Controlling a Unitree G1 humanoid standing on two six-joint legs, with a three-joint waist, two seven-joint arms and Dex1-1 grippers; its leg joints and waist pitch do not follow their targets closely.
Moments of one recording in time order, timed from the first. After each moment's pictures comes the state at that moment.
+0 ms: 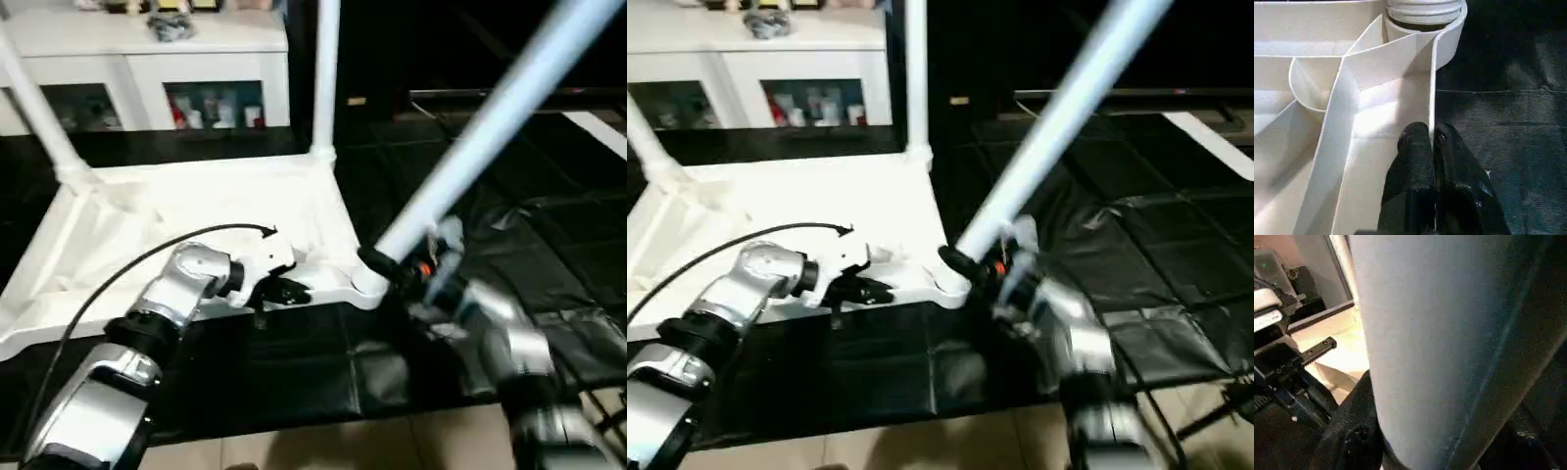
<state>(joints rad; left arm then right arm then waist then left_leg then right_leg) -0.70 0.35 -0.33 0.79 0.04 0.02 -1.16 -0.38 -0.20 -0.04 0.55 0.34 0.05 0.89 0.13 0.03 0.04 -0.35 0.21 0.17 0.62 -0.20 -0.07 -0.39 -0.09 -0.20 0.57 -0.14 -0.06</state>
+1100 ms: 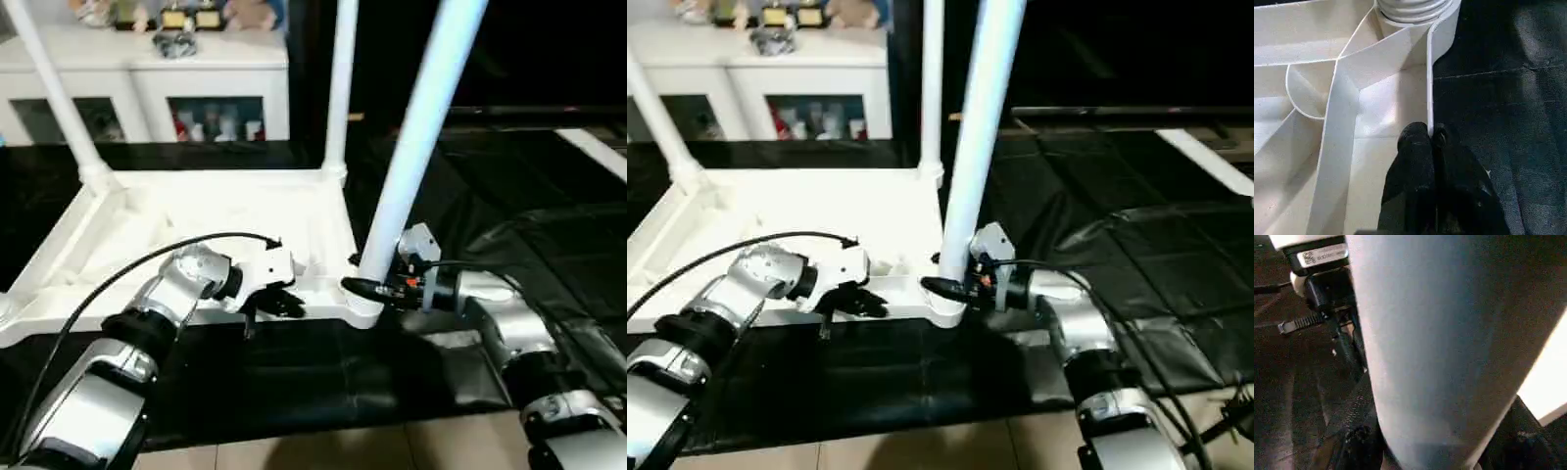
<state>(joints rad) -0.73 0.38 -0.39 0.85 0.12 -0.11 -1.24 -0.53 -0.28 0.13 0.68 0.18 -0.01 1.14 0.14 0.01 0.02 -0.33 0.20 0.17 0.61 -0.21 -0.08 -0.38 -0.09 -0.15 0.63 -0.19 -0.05</state>
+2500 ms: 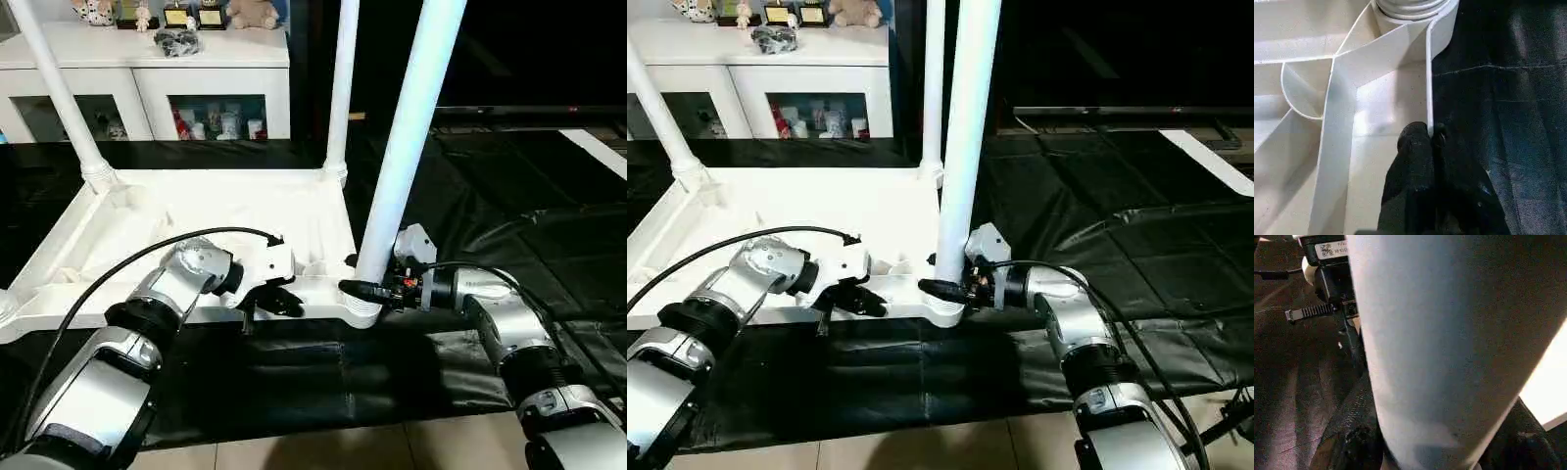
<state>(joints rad) -0.78 0.37 -0.40 0.94 0.13 -0.12 -1.26 -0.55 -0.27 0.13 0.72 0.15 -0.07 1.15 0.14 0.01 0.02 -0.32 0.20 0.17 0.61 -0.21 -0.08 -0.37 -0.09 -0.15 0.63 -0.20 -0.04</state>
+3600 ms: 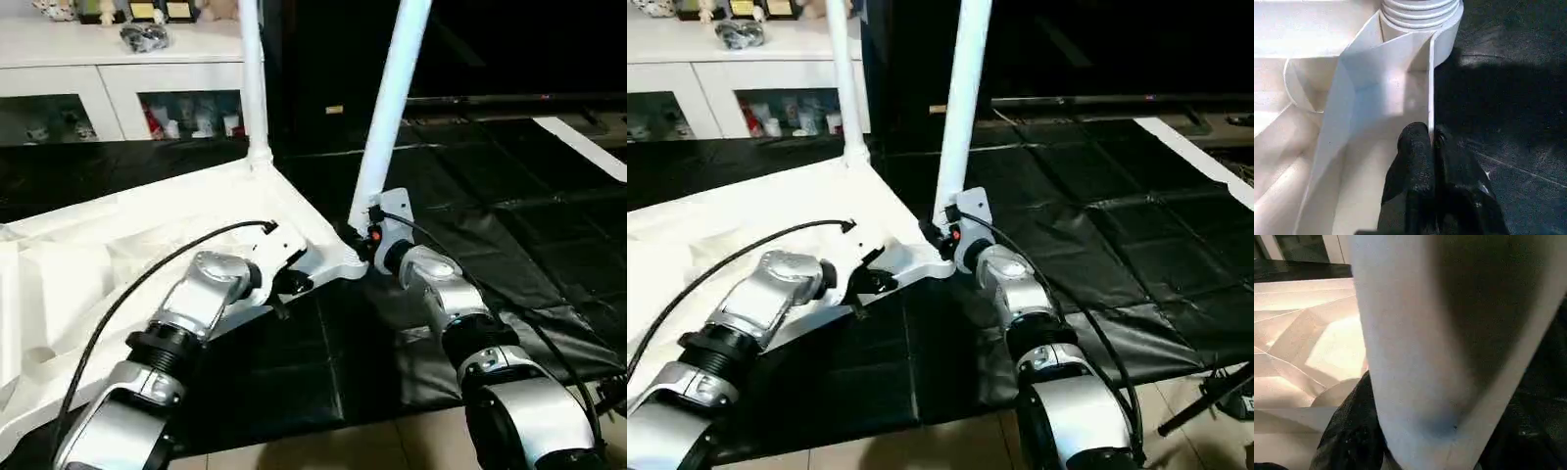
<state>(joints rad) -0.63 0.25 -0.26 0.52 0.10 0.48 -0.85 -0.77 -0.05 -0.02 1.03 0.11 -0.01 0.47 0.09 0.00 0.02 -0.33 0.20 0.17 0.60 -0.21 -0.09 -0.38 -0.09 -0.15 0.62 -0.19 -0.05</state>
